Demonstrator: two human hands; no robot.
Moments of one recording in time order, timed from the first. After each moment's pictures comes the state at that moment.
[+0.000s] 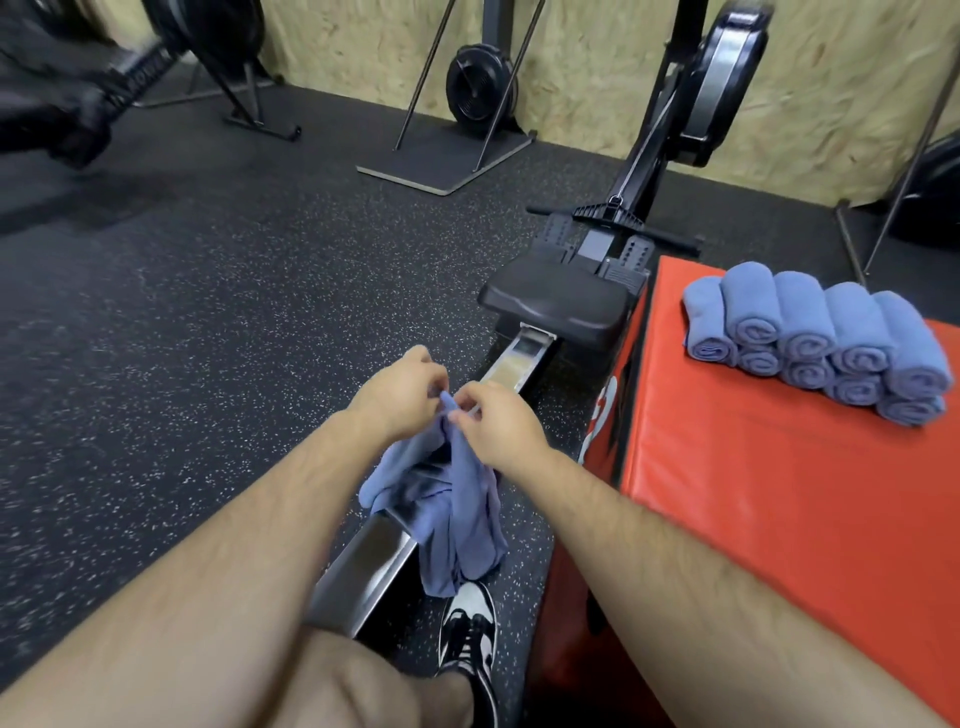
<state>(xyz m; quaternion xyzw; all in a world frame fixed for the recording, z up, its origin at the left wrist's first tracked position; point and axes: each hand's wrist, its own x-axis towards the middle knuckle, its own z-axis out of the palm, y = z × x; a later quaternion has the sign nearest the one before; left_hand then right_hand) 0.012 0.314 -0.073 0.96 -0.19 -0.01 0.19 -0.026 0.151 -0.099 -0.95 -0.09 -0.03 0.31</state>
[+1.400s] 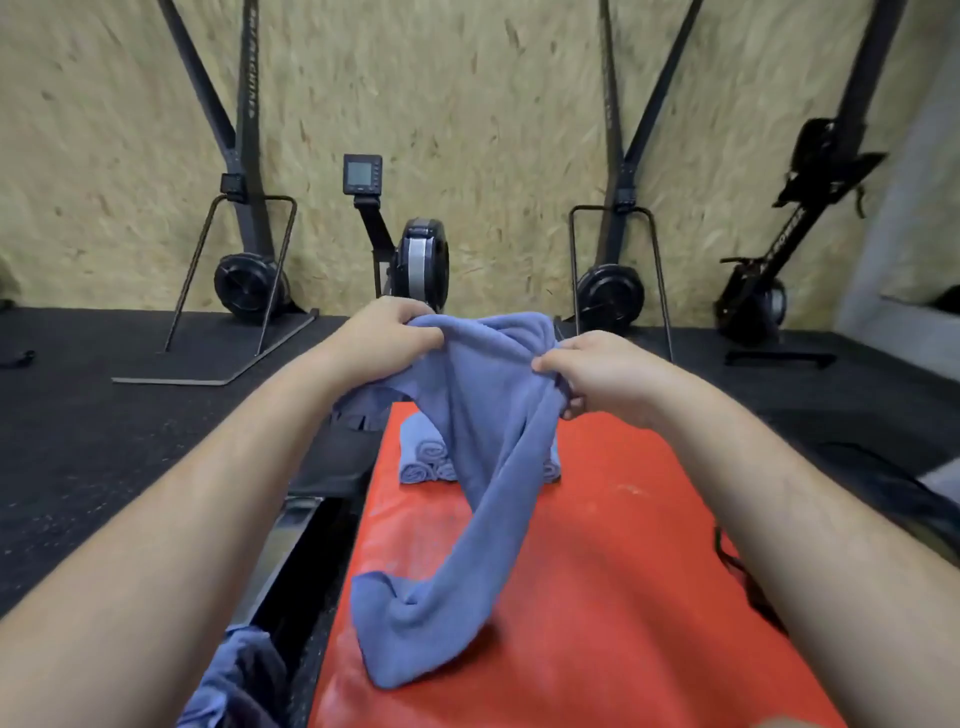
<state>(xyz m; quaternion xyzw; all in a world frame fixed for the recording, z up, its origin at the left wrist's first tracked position) -0.086 0.002 0.231 0.84 -0.39 0.06 0.38 -0.240 -0.195 0.219 -0.83 0.15 -0.13 0.52</state>
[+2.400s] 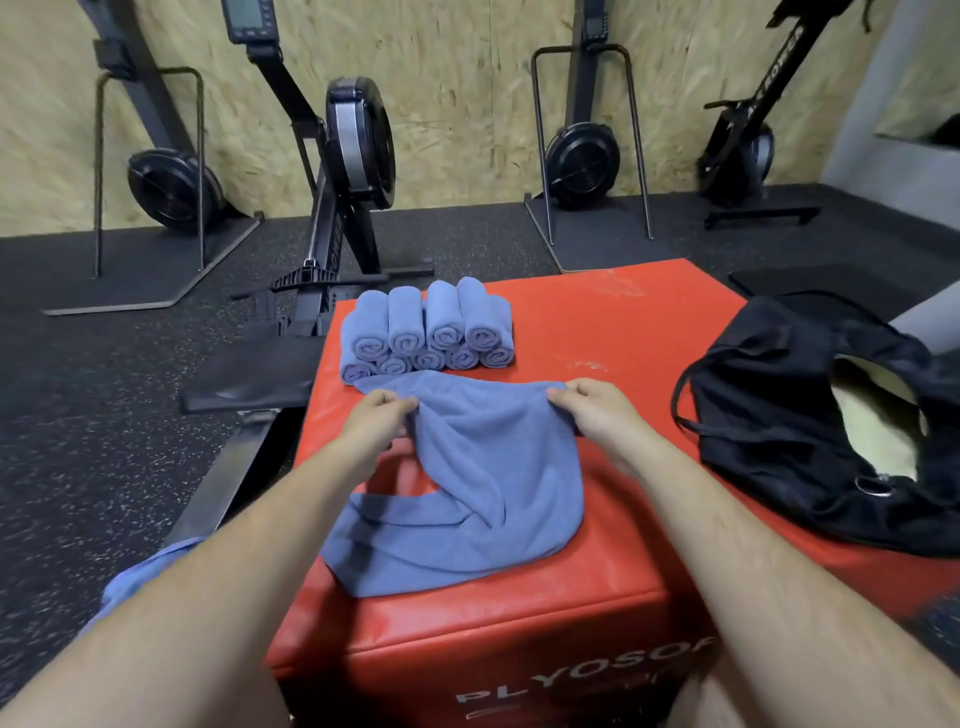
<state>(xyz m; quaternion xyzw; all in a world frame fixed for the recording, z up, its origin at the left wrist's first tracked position) -0.092 -0.073 -0.038 0.80 -0.11 -0.20 0.56 -0.277 -0.285 -0.018 -0.74 0.31 -0.18 0.57</state>
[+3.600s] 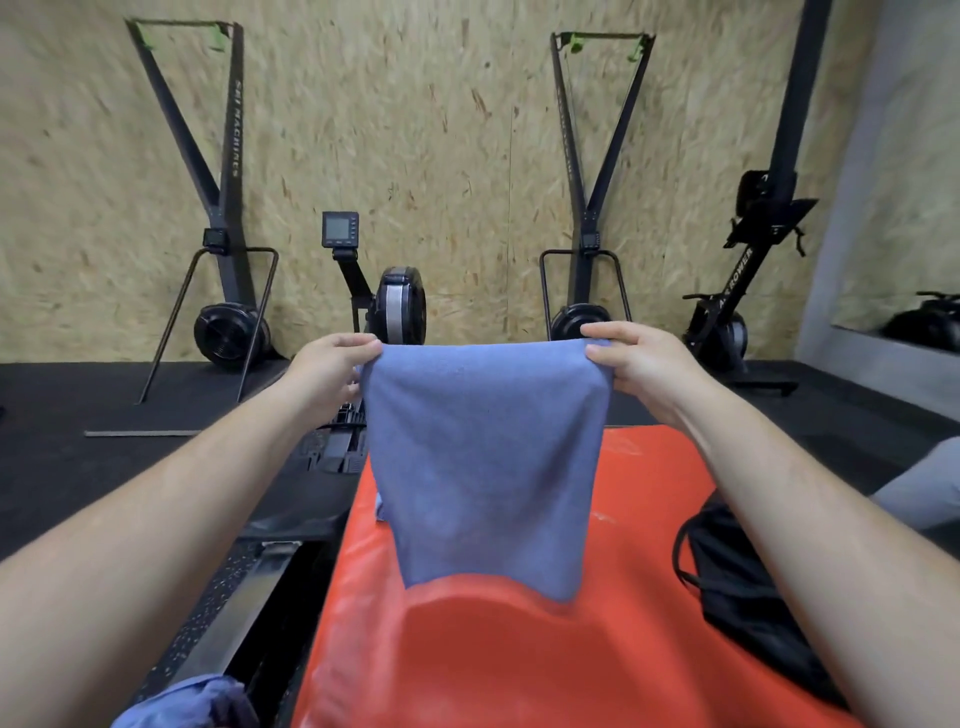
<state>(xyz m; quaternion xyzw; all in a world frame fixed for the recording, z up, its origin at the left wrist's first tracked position) -0.075 0.004 0.229 0.64 -0.22 -0.10 0.73 -0.303 -0.275 0.240 -0.73 0.13 -0.33 0.59</state>
